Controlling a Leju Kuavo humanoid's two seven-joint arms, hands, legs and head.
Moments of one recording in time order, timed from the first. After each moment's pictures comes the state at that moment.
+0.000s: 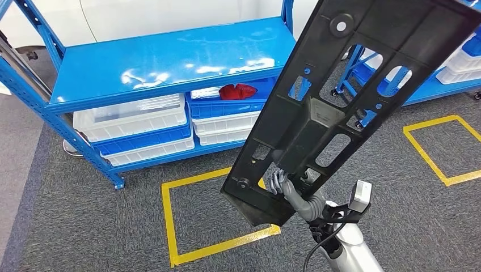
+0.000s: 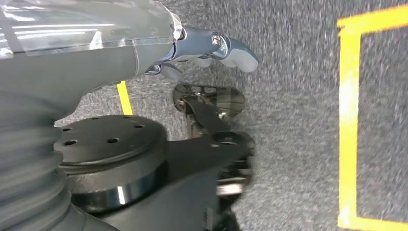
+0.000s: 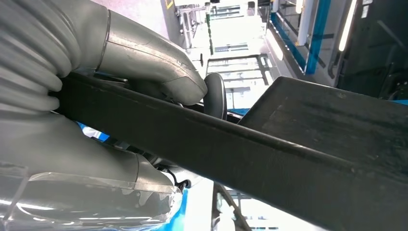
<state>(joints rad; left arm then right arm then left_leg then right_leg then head) -0.13 -0.15 1.19 -0.19 -1.06 -0.03 -0.22 -0.13 -0.13 0.28 -1.55 -0.27 0.58 -0.49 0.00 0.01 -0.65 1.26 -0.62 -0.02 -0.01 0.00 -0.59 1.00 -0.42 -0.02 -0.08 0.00</state>
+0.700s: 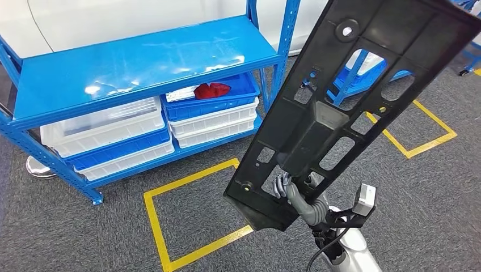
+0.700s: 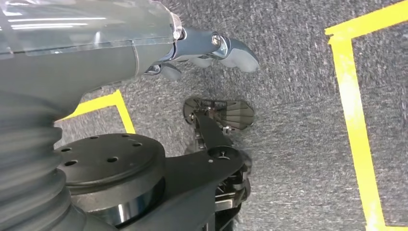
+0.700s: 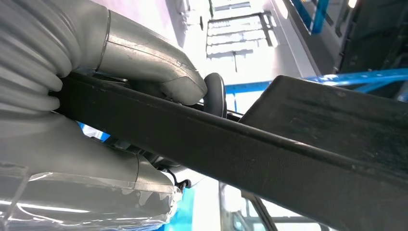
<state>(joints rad) -0.13 -0.15 1.18 -0.19 -1.07 -0.03 -0.22 -0.09 -0.13 0.25 -1.57 -0.30 0.59 -0.46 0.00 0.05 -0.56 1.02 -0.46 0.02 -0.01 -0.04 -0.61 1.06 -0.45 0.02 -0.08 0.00</state>
